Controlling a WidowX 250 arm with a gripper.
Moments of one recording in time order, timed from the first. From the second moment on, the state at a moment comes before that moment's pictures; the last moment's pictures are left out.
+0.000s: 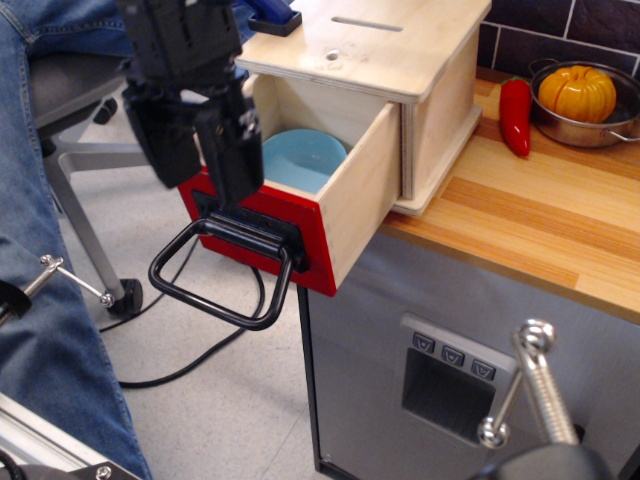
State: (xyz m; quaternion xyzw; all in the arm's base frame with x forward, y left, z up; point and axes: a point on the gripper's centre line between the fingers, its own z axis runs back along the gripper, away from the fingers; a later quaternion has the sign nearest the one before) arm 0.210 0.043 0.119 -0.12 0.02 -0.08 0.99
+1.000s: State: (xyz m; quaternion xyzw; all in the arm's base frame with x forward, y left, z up) arm 0.242 0.052 0.063 -0.03 0.03 -0.04 1.00
